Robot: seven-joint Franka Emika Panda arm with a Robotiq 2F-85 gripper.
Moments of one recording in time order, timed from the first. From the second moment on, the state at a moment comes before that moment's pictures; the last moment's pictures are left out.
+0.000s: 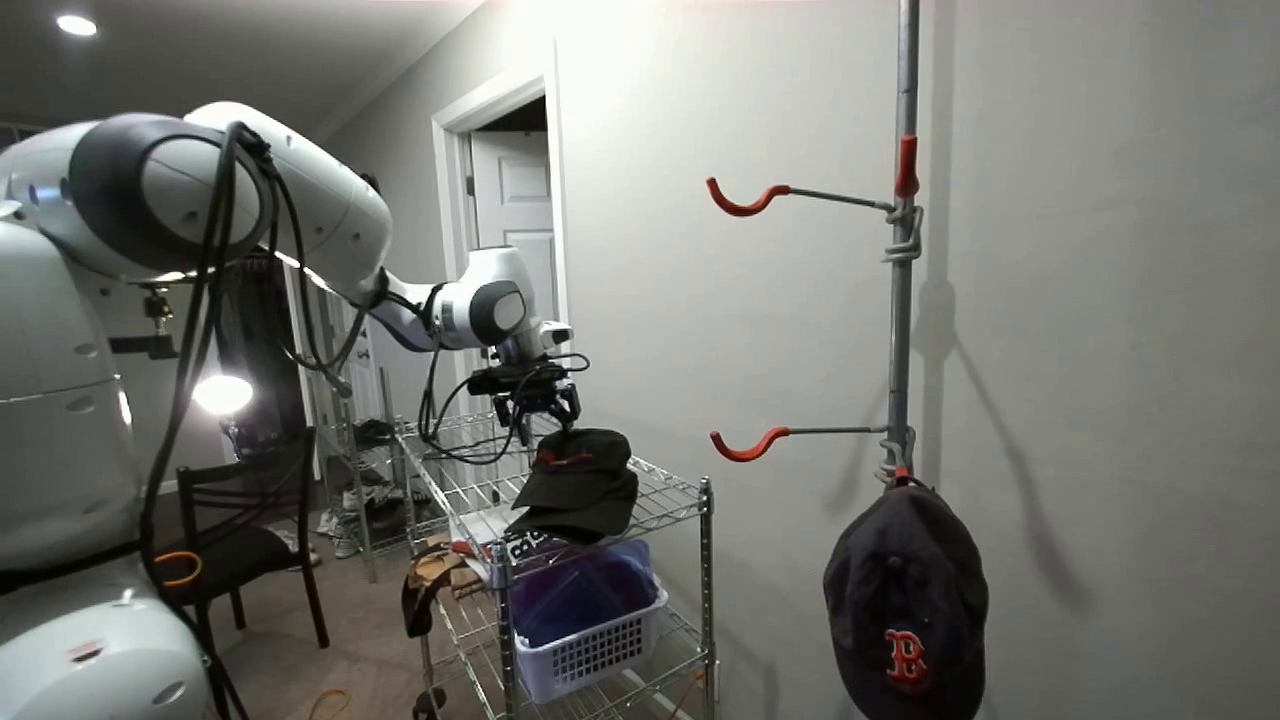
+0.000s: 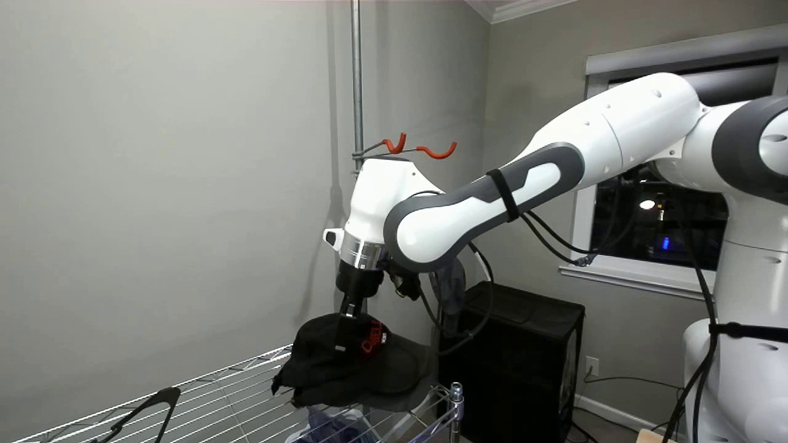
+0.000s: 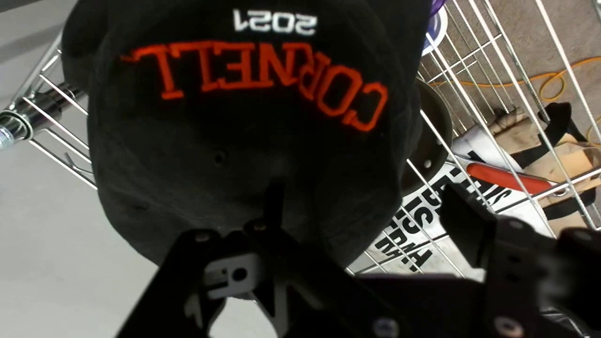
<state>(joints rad) 0.33 -0.02 0.24 -2.07 -0.05 2.34 -0.20</state>
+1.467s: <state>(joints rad) 0.29 -0.10 0.24 -2.03 -0.17 2.33 -0.08</state>
